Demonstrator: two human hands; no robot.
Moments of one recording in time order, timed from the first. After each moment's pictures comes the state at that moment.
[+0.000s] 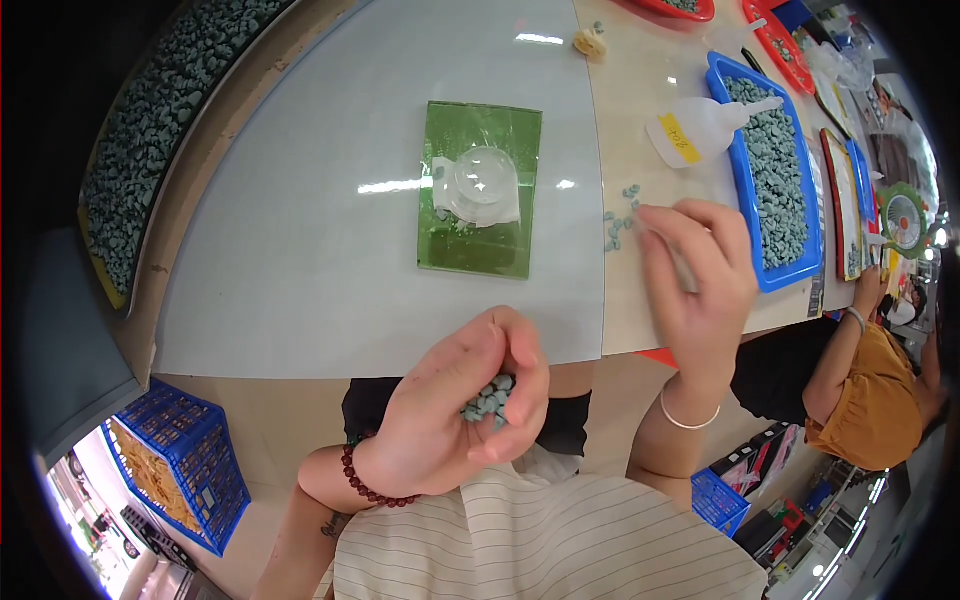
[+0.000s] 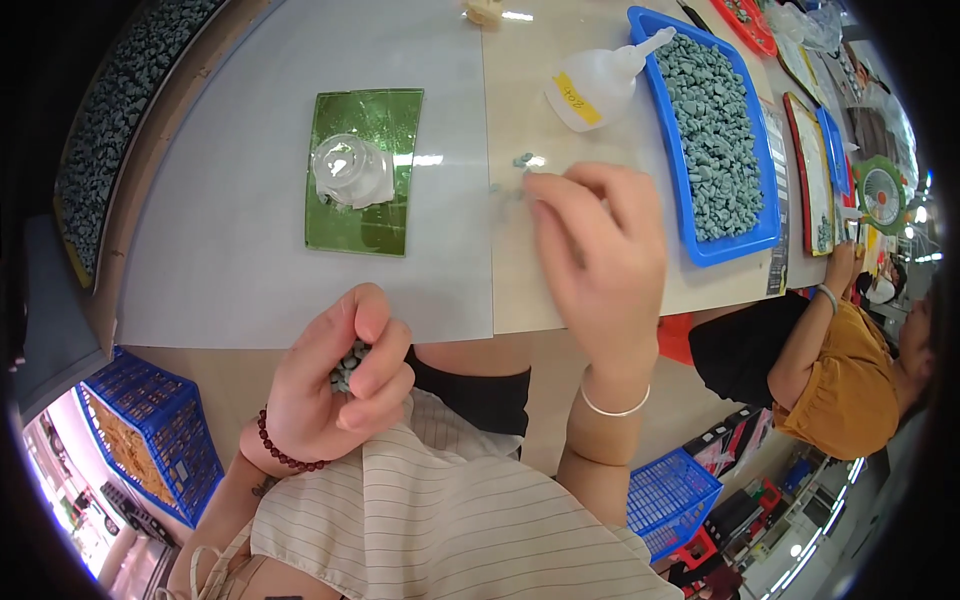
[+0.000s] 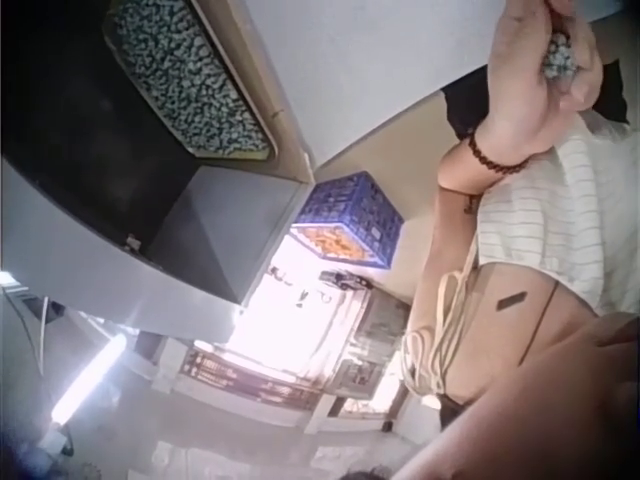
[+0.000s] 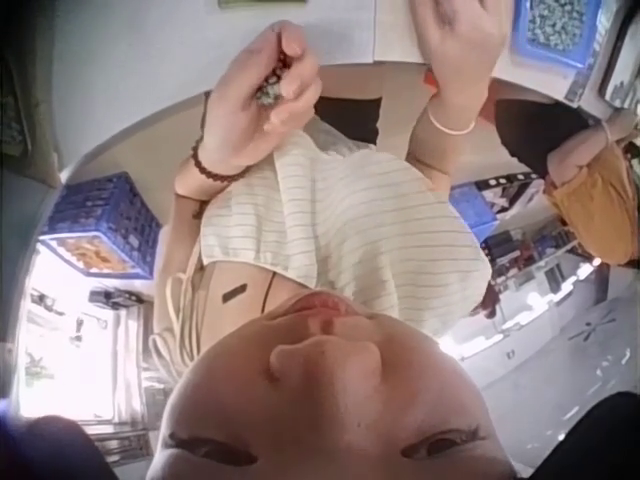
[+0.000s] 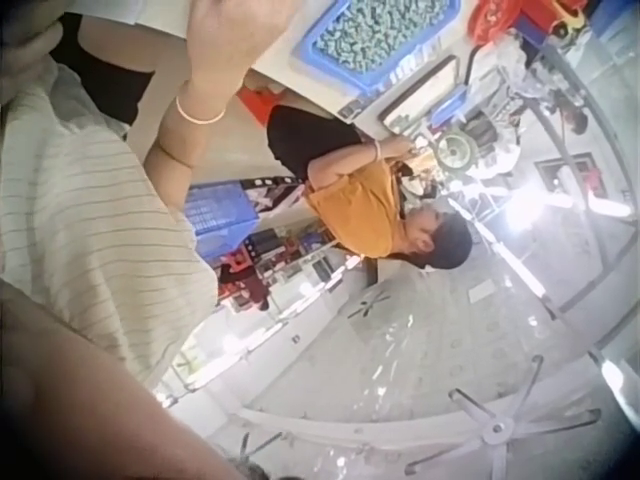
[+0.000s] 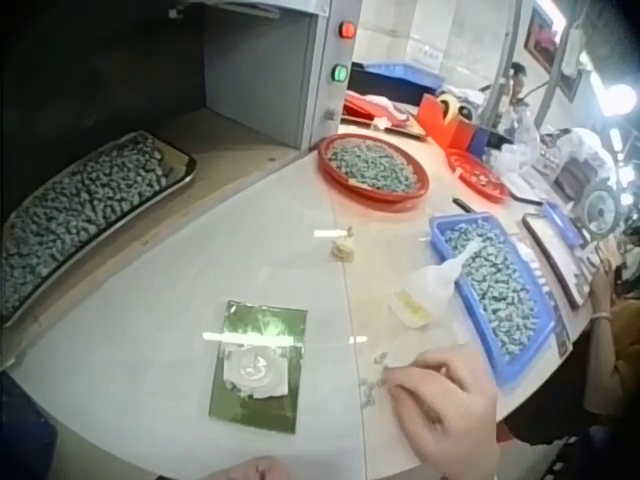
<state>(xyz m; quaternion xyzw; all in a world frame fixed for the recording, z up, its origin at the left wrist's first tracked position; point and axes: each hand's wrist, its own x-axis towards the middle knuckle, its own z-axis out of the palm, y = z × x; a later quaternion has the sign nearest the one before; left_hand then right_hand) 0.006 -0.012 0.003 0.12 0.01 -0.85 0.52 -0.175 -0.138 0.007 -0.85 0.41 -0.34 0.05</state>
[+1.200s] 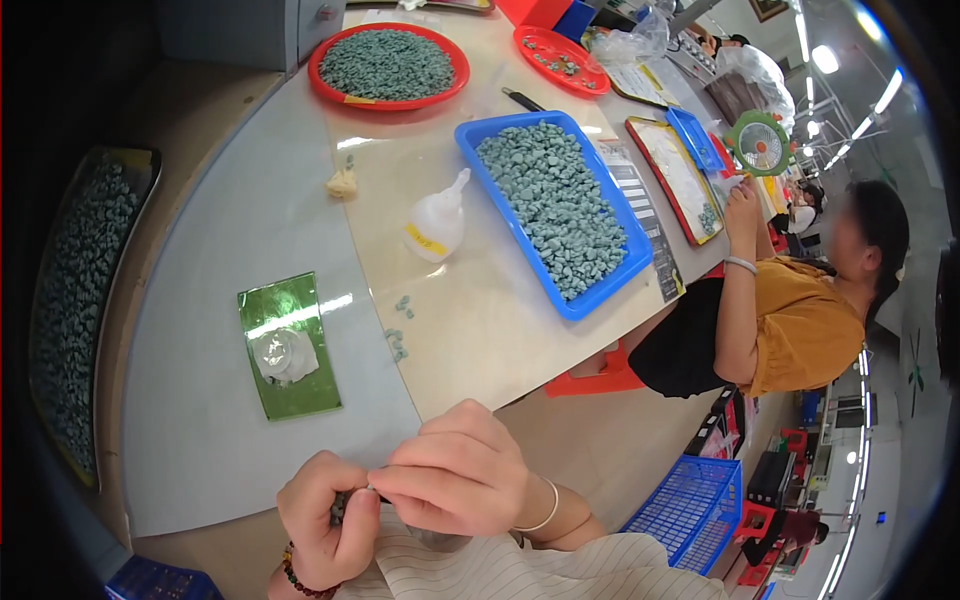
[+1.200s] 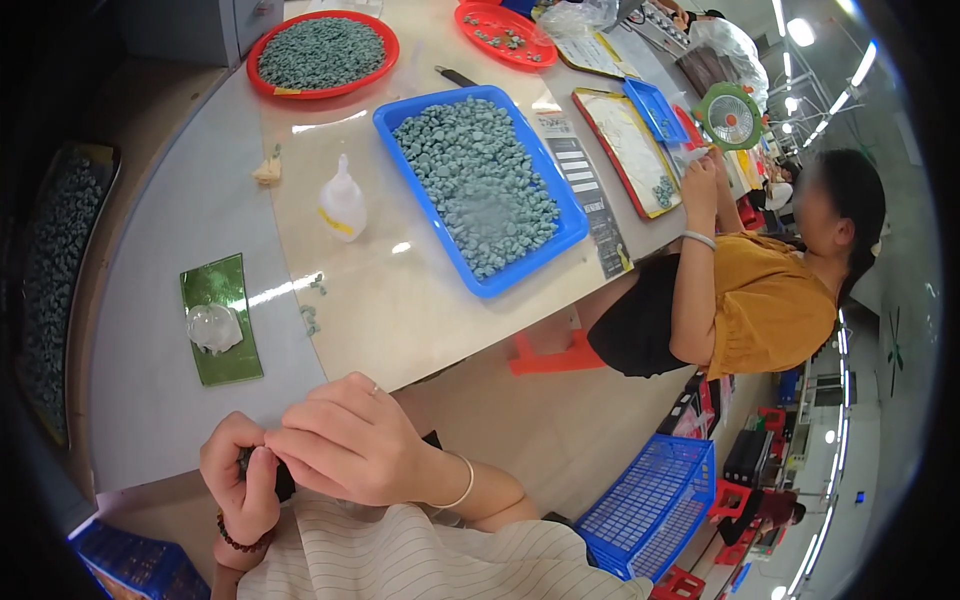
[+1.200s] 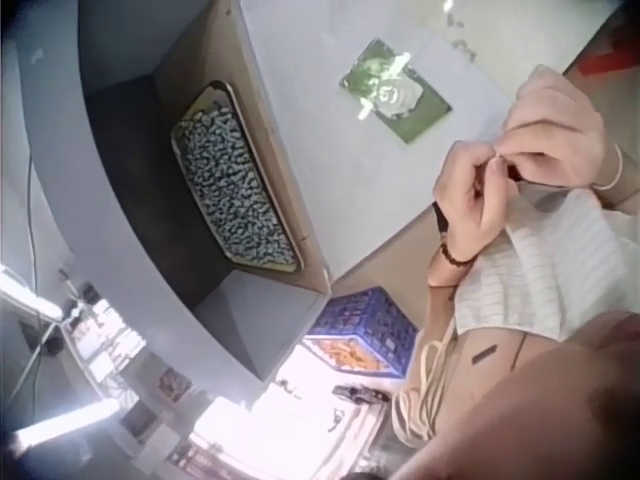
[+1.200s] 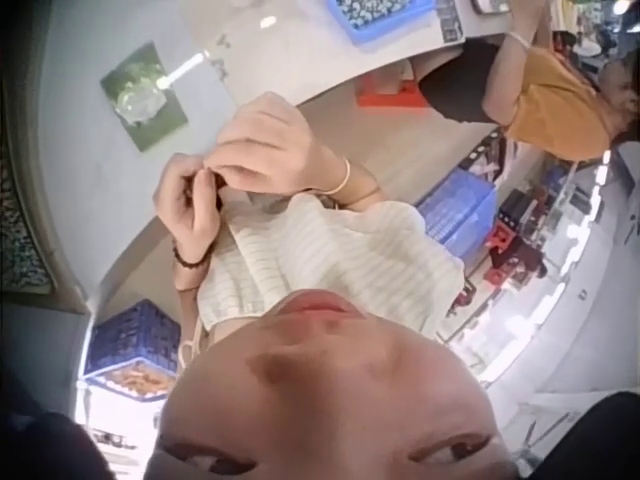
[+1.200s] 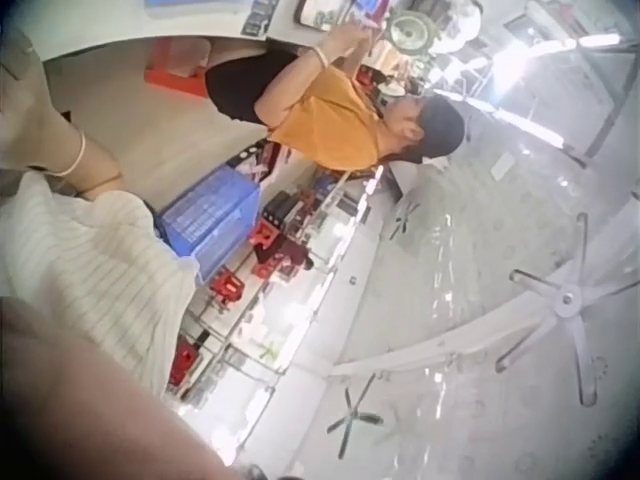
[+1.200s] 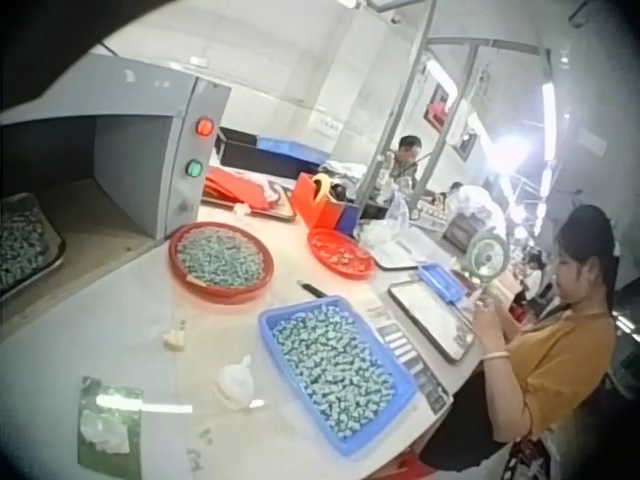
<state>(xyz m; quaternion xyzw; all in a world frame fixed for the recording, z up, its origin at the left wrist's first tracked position) -0.004 -0.019 0.015 0.49 -0.60 -0.36 0.51 -0.161 -0.070 0.028 -0.84 0.28 -0.45 0.14</state>
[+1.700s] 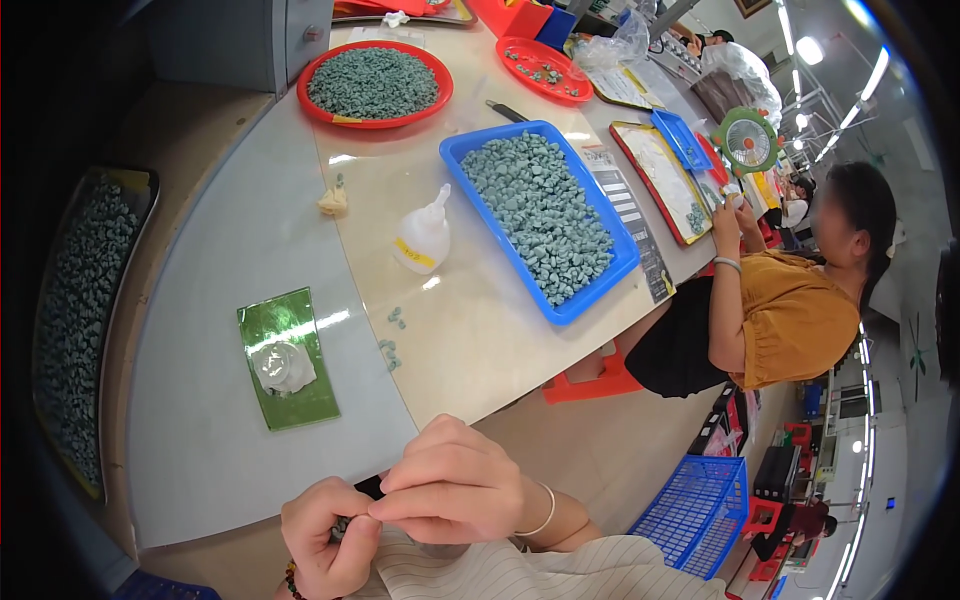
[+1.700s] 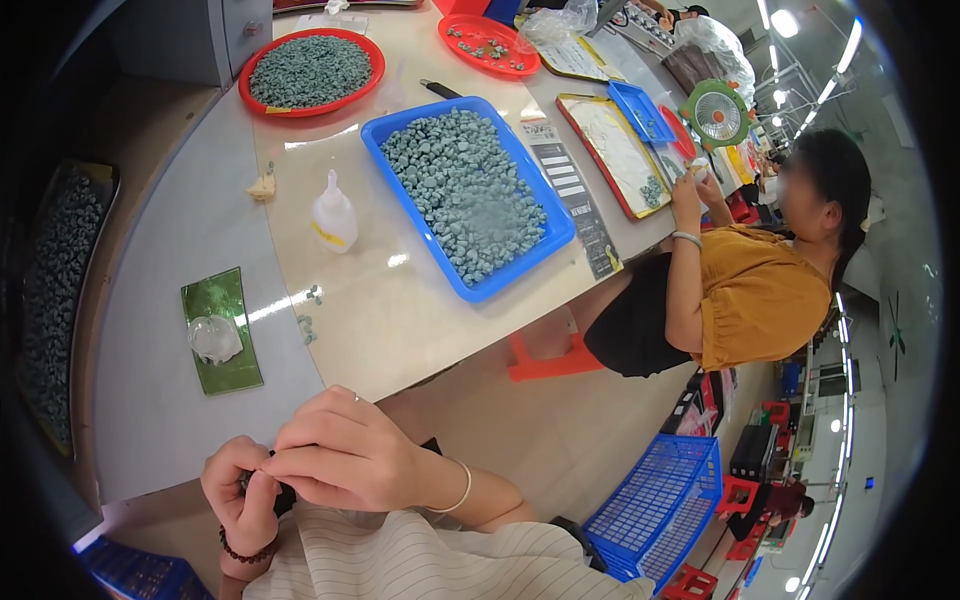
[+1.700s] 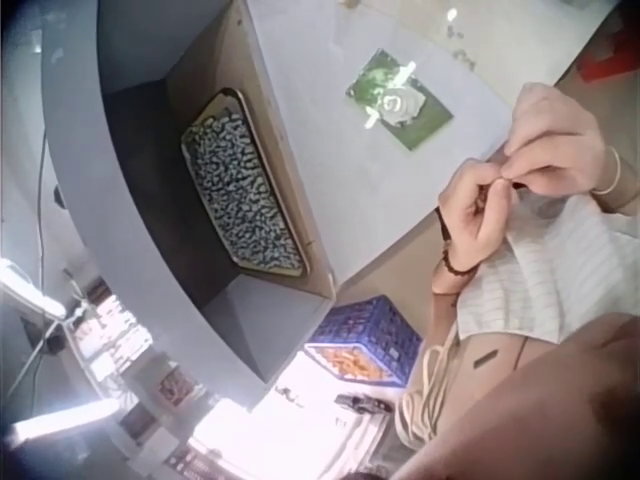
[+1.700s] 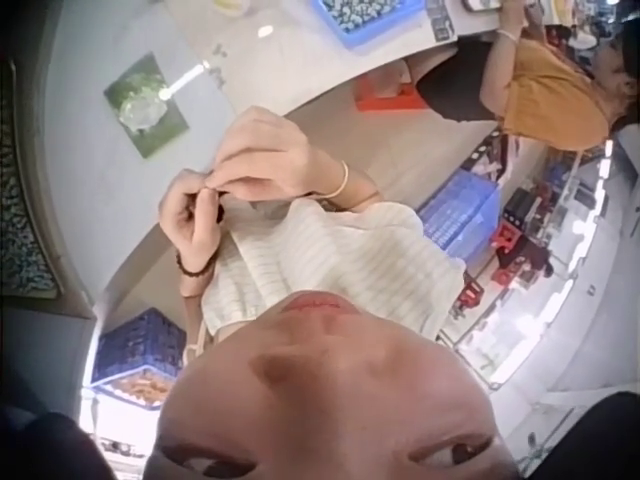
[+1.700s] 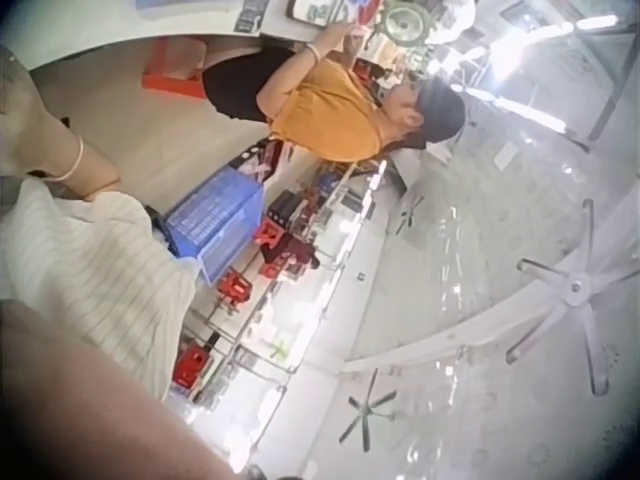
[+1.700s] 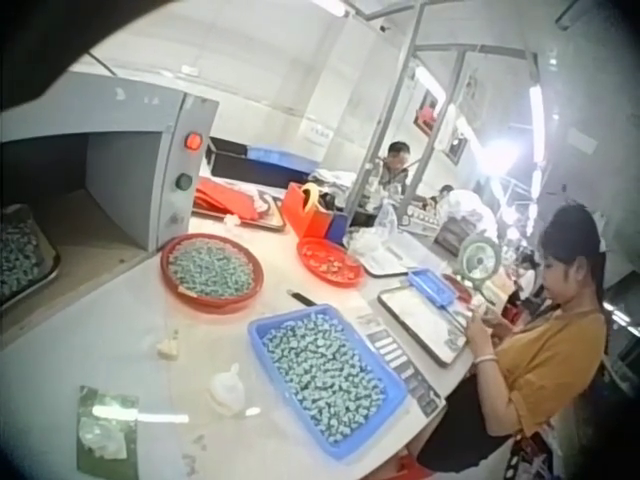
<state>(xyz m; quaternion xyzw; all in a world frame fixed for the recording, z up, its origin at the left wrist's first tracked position) -0.003 -0.004 0.023 0.51 -0.51 -0.45 0.52 -0.160 -0.068 0.030 -0.80 0.23 -0.49 0.28</state>
